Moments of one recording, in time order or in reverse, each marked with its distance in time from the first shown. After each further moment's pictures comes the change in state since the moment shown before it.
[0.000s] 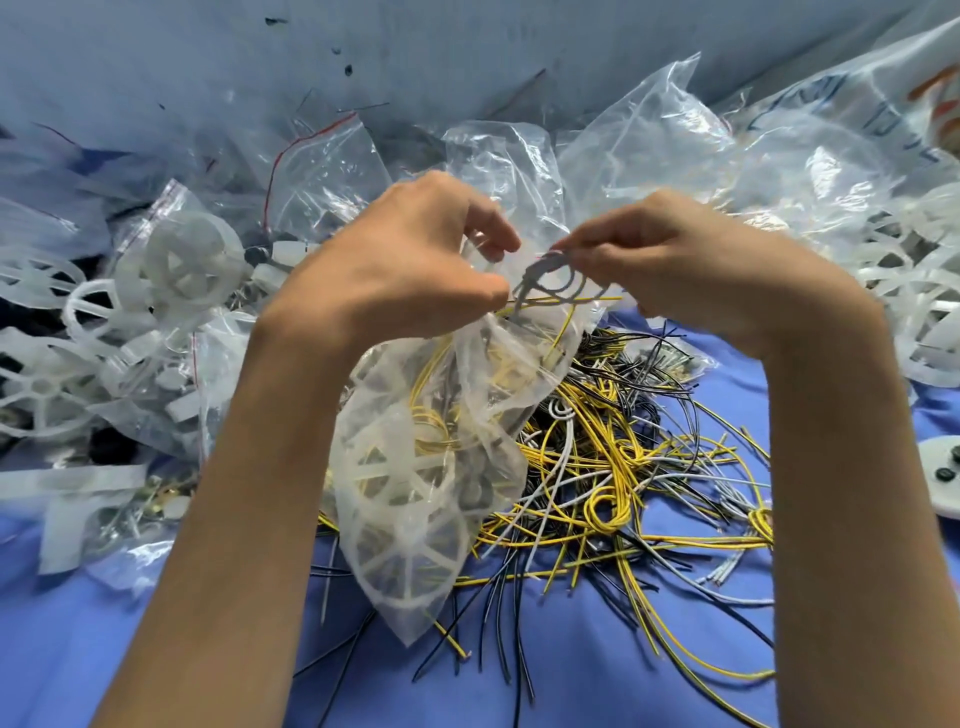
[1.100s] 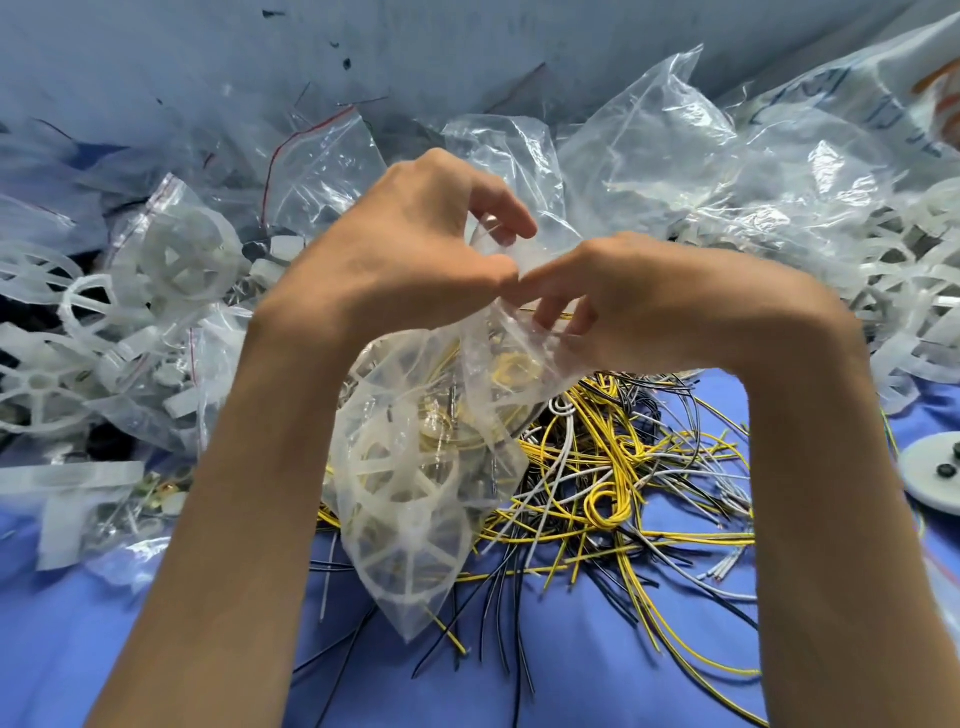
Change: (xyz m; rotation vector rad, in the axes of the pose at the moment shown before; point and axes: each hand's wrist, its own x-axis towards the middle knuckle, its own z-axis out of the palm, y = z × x) left_hand -0.006 0.010 -0.004 -0.095 0.035 0.006; right_hand -0.005 -0.014 0.013 -0.342 -0.273 -0.097
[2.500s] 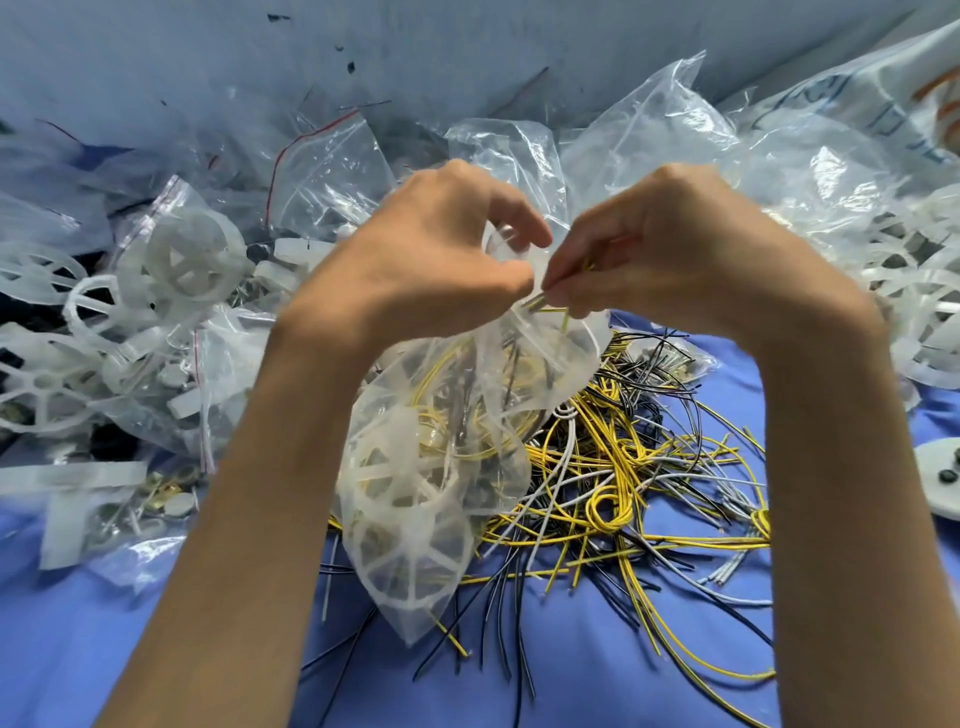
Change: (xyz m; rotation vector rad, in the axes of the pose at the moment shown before) left_hand 0.005 -0.004 0.008 -0.021 0.001 0.057; right_hand -0.004 0.010 -0.011 0.182 0.382 -0.034
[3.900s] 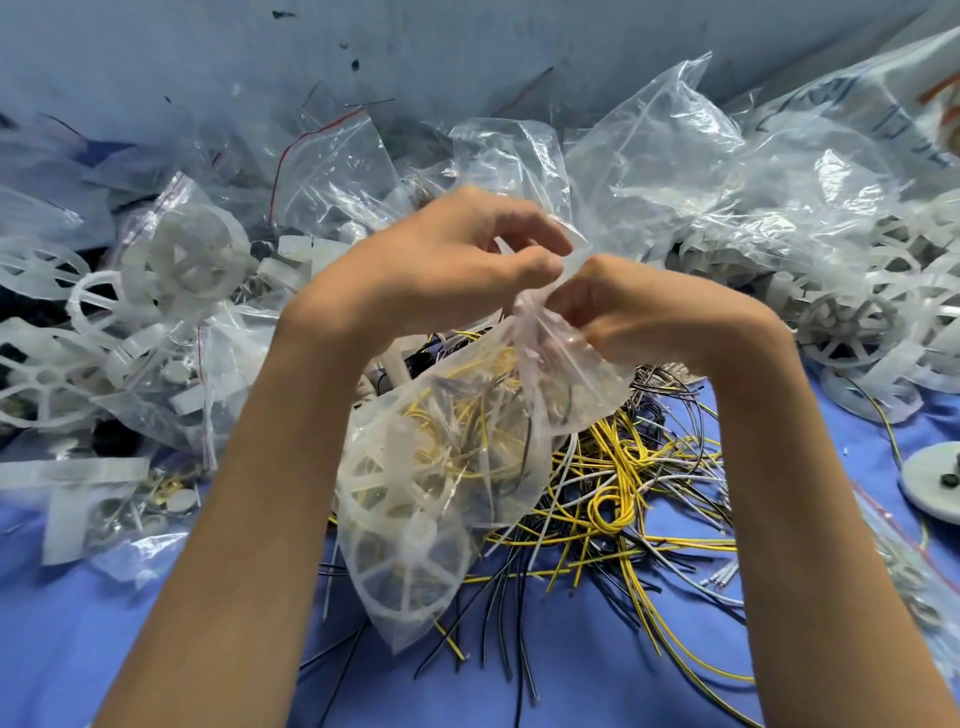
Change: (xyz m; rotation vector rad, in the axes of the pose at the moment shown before) left_hand 0.005 -0.005 0.003 -0.210 -0.176 -0.025; right_hand 0.010 0.019 0.030 0.062 -0.381 0.010
